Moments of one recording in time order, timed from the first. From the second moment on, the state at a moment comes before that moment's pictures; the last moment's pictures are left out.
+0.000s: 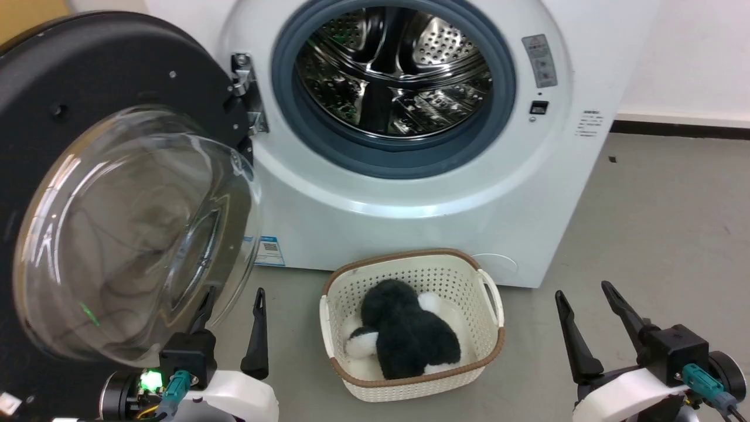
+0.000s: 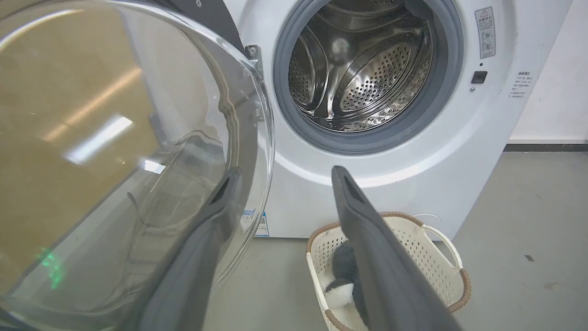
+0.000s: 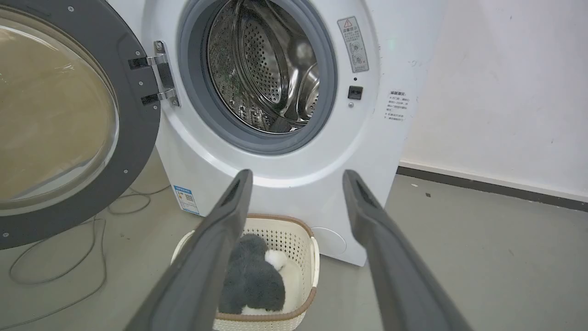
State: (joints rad) left arm 0.01 0.05 -0.04 0.01 -0.01 0.02 -0.06; right arm 0.01 -0.06 0.01 0.00 0.04 0.13 -0.06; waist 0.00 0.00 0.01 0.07
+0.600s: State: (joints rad) left arm 0.01 0.05 -0.06 0.01 -0.02 0.03 -0.10; right arm 0.02 -0.06 0.02 0.00 0.07 0.13 -0.10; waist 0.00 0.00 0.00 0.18
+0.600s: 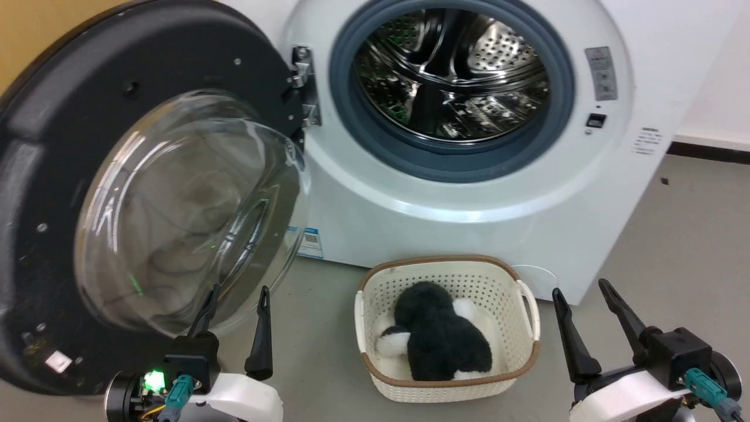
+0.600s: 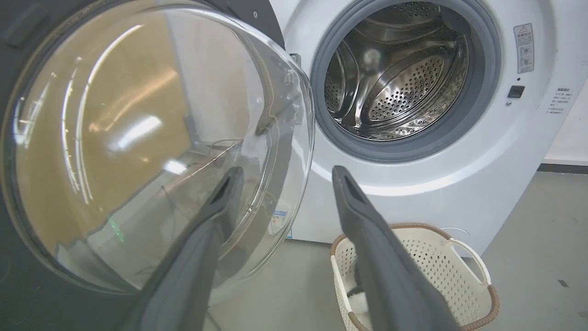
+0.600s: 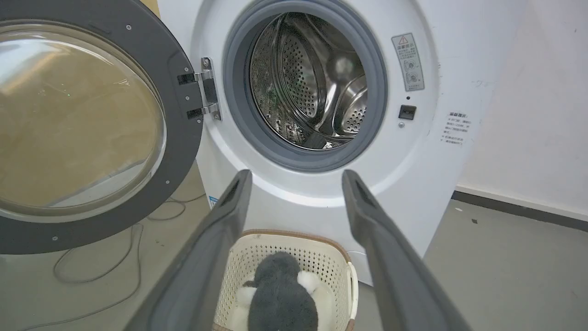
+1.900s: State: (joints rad) left arm 0.06 0.05 -0.08 -0.06 -0.06 0.12 -0.18; right arm -0.04 -0.10 0.13 0.05 0.15 0.13 -0.18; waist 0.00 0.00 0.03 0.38
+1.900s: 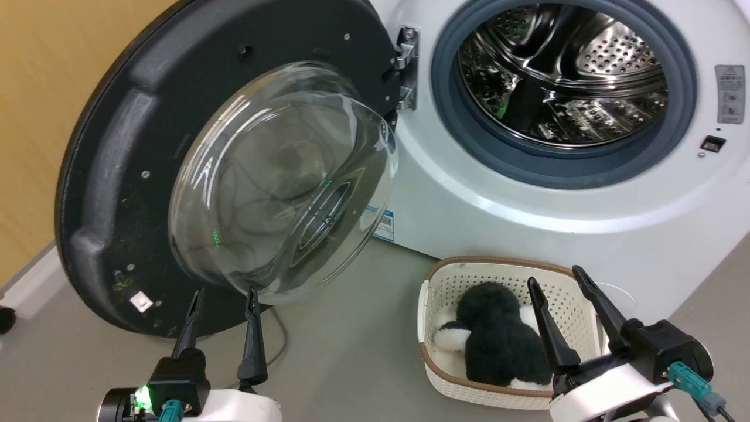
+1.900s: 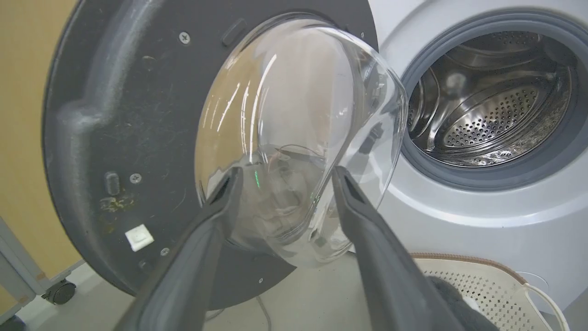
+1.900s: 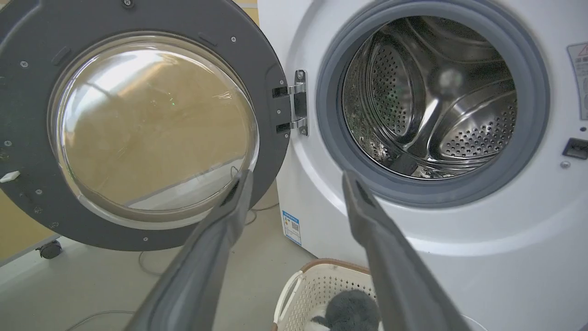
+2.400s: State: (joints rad) left arm 0.08 0.05 -0.08 -0.08 -0.07 0.14 -0.21; right arm -0.05 -0.11 0.16 0.06 0.17 0.13 -0.21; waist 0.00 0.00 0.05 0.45
